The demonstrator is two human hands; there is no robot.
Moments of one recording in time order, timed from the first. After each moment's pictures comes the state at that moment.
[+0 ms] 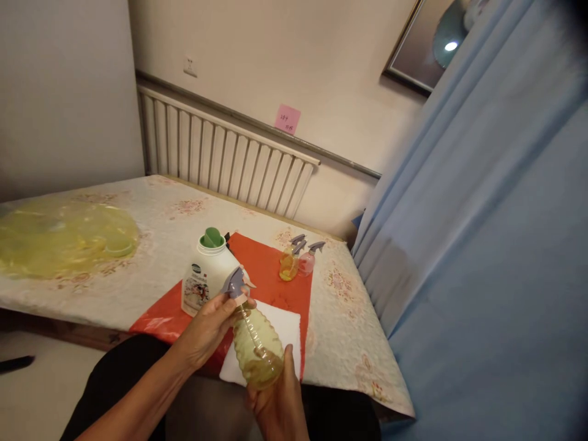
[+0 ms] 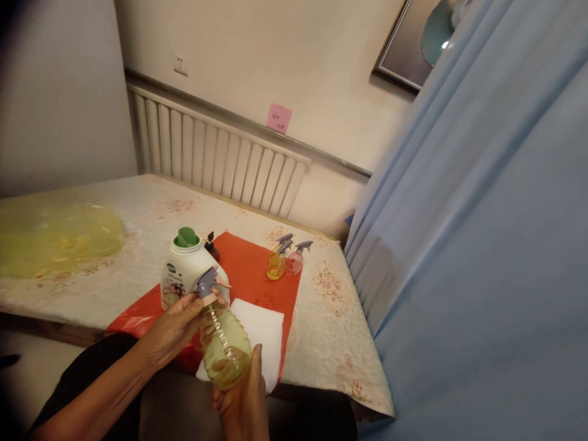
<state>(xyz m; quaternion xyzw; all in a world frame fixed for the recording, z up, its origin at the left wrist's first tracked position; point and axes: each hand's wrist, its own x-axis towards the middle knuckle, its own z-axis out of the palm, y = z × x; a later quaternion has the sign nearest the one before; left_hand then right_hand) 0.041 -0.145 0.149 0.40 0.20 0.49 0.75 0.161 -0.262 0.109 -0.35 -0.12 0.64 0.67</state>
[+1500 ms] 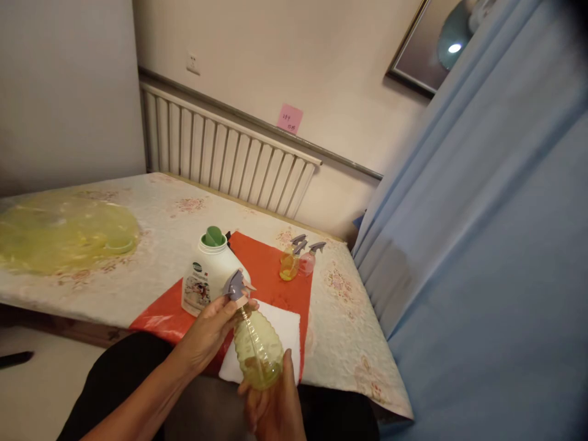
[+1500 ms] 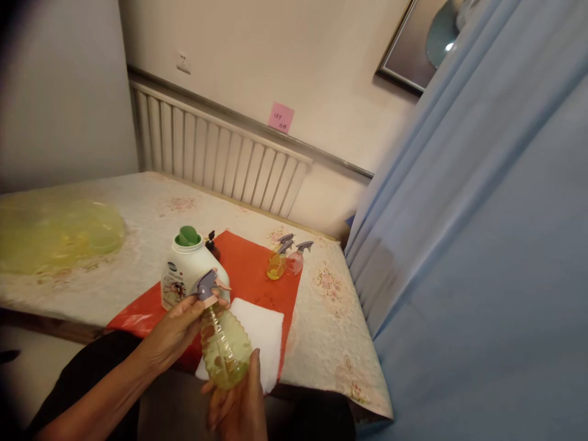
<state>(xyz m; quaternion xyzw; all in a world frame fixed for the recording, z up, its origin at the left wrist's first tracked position) 0.044 -0.148 0.143 0.37 0.21 0.50 0.75 0.166 -0.265 0.095 -0.35 -0.14 0.70 0.61</state>
